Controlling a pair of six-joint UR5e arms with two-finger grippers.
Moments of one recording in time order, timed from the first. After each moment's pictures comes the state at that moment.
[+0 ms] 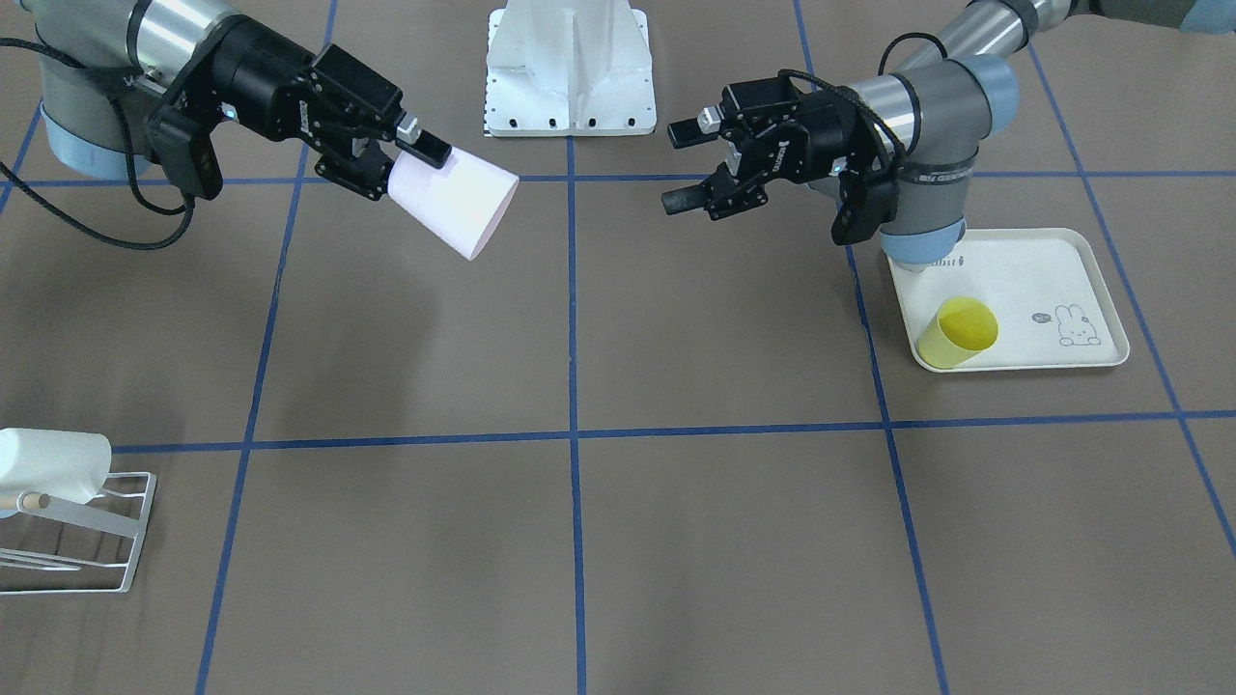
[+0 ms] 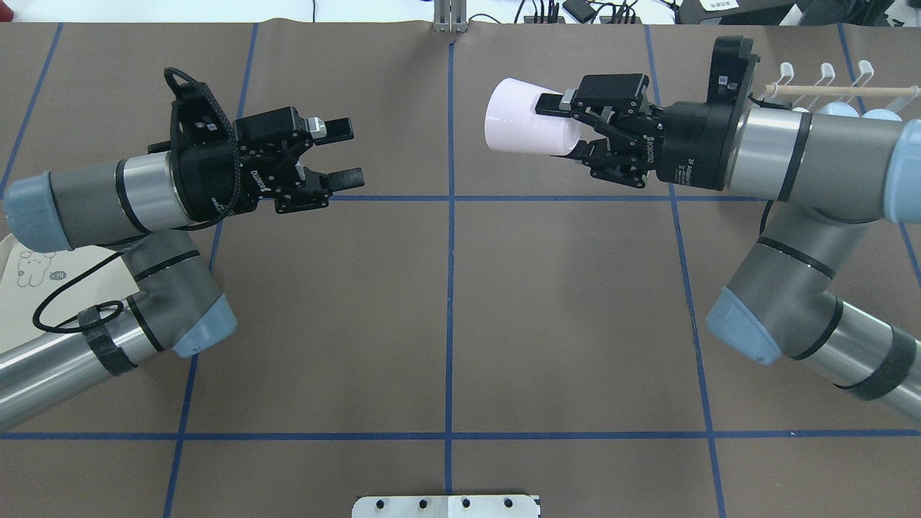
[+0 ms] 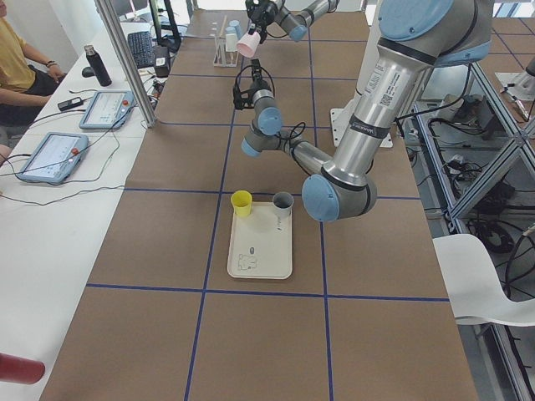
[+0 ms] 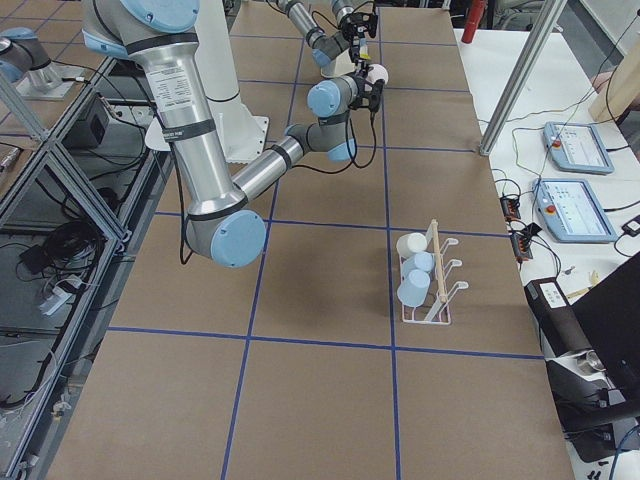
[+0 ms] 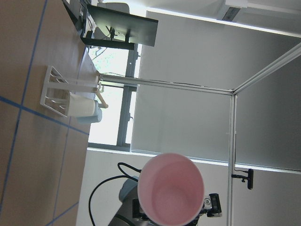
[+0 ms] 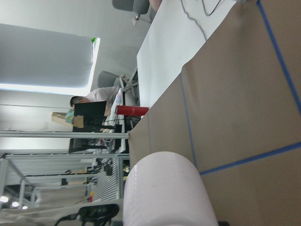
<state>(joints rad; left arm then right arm) -0.71 -2.05 -1.47 -3.48 -1.81 -1.97 0.78 -1.23 1.83 -0.32 1.86 1.88</state>
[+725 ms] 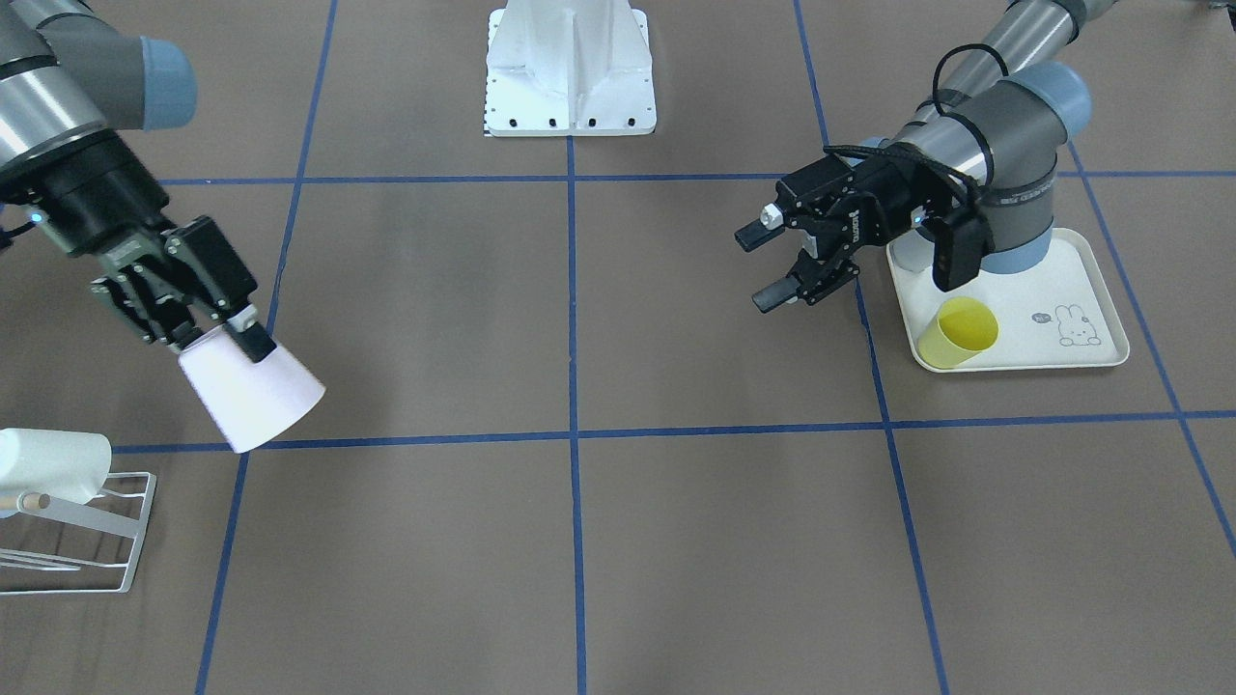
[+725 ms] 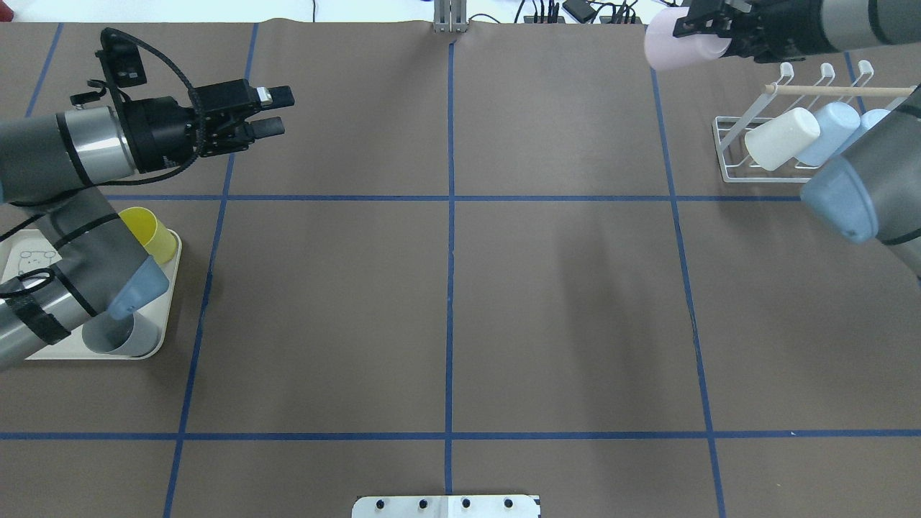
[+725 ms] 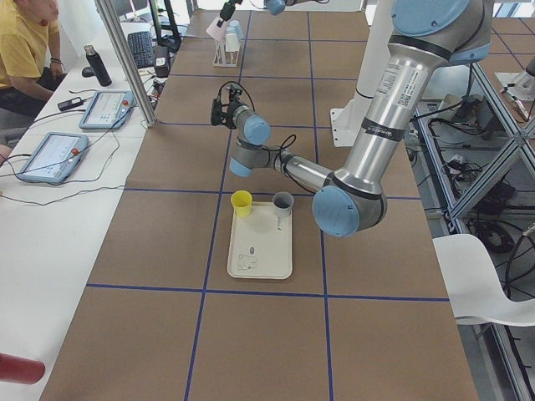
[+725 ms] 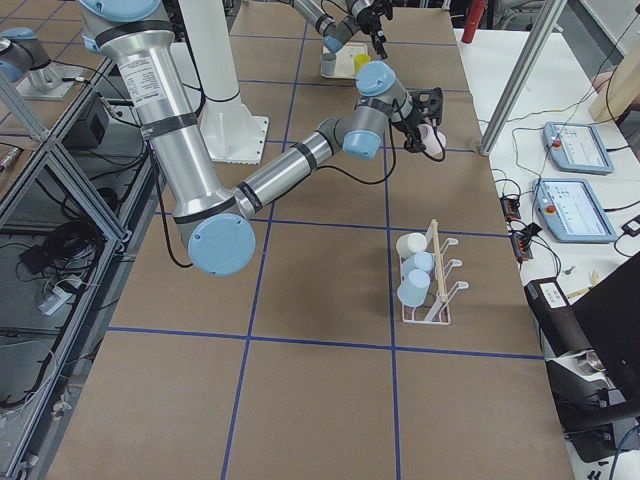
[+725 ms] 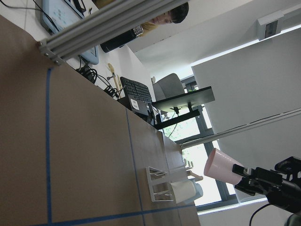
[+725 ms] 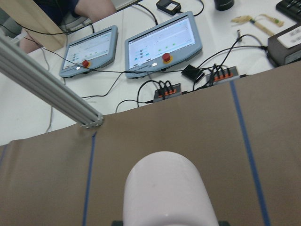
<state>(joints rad) -0.87 -1.94 -1.47 -3.26 -1.88 -1.61 1.12 -1.19 1.80 -1.07 2.02 1.14</state>
